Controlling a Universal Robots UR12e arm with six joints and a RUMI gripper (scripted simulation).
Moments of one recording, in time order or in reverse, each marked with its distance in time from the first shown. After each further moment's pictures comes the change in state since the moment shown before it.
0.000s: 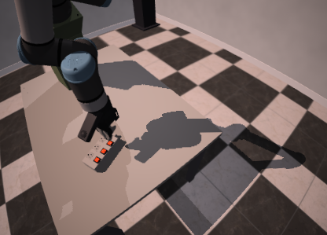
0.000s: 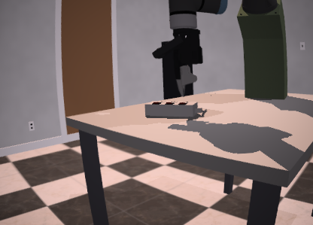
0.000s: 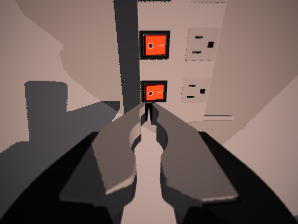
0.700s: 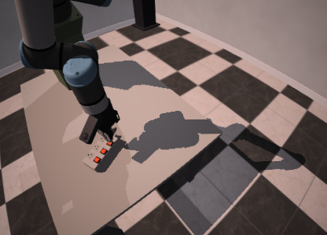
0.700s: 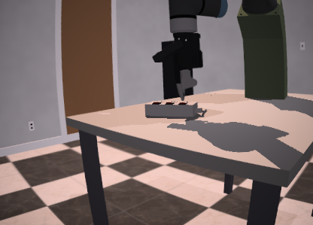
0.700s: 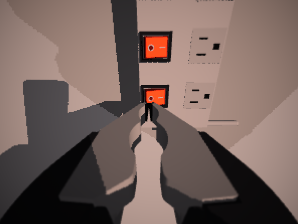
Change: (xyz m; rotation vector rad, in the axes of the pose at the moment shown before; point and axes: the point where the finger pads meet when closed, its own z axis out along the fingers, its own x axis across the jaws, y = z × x) arm 0.000 0.000 0.013 0.001 0.000 0.001
